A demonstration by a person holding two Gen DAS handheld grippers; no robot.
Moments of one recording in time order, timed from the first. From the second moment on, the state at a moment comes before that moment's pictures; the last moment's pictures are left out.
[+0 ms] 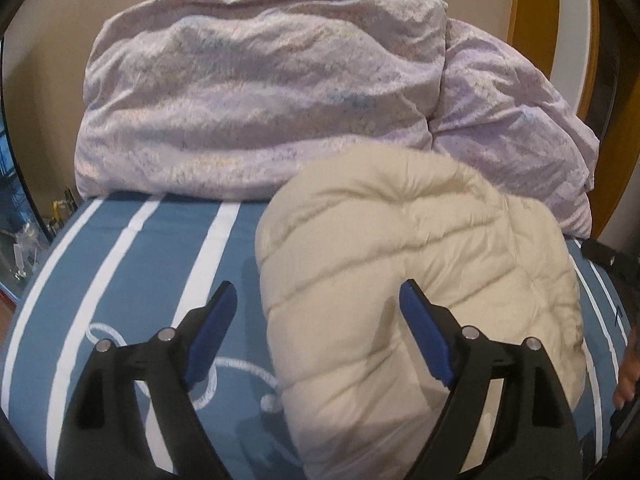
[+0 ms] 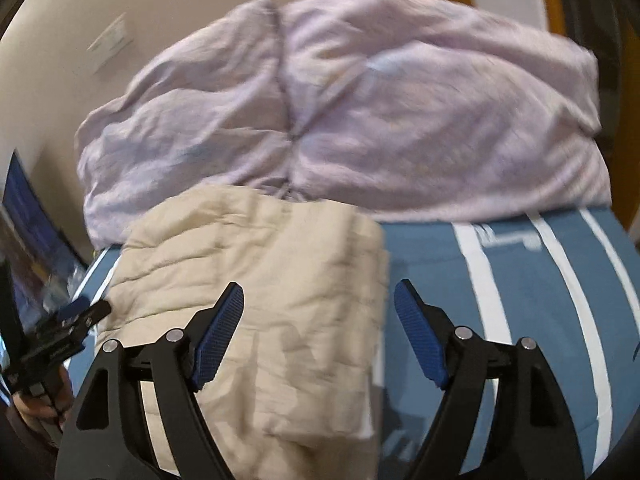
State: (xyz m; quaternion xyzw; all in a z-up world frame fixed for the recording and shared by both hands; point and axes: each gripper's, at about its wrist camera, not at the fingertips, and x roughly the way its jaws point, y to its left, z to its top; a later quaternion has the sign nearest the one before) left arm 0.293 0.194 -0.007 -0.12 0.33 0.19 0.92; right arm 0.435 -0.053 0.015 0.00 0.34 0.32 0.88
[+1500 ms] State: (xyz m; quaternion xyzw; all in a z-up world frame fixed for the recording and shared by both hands) left arm 0.396 0.181 -0.069 -0.01 0.36 0.24 0.90; right arm 0.475 0.016 -0.062 -0.08 0.37 0.27 0.89
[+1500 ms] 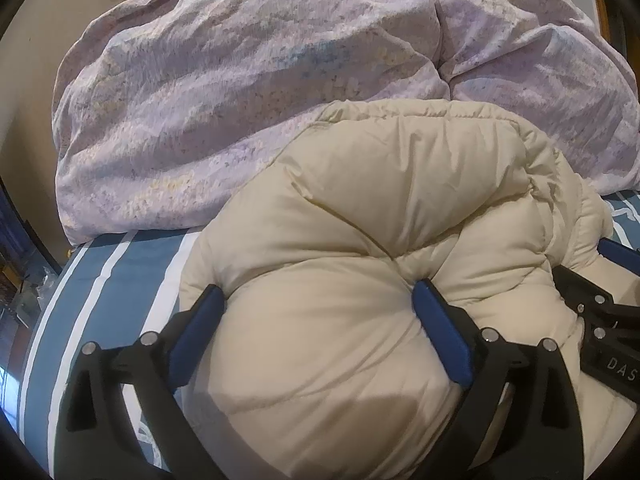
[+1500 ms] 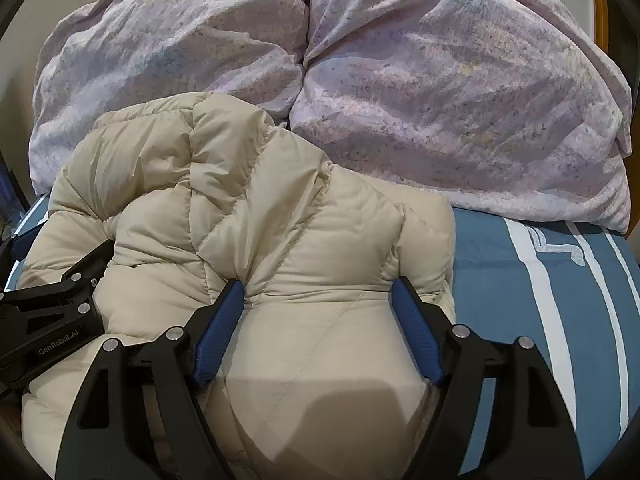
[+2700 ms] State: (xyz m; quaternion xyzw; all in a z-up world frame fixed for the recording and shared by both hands) left arm 0.399 0.192 -0.073 -0.03 0.37 0.23 0.90; right arm 0.498 0.020 -0.072 -0.05 0.40 0.28 0.87
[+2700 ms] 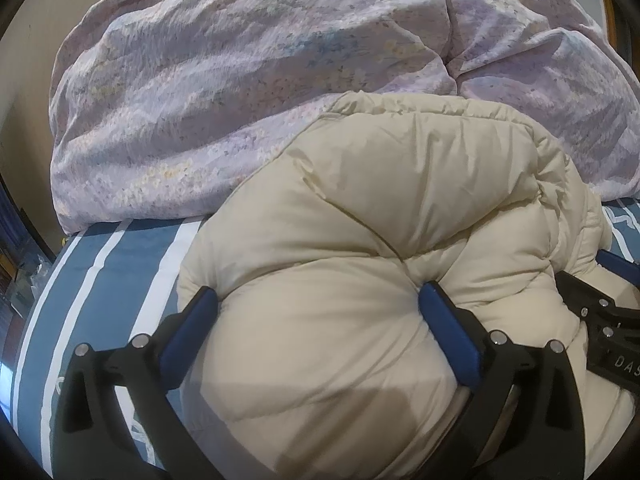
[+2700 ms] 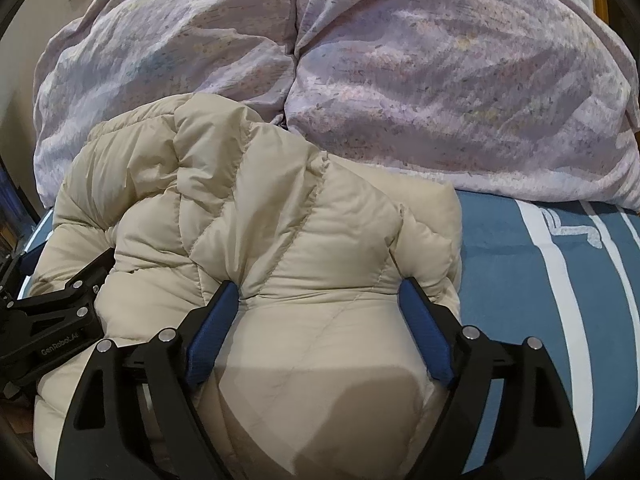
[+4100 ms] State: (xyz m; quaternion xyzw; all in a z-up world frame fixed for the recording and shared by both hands) left arm 0.199 0.126 -0.032 -0.08 0.37 0.15 0.91; right arm 0.330 -0.086 -0.006 -0.02 0.38 0.31 0.87
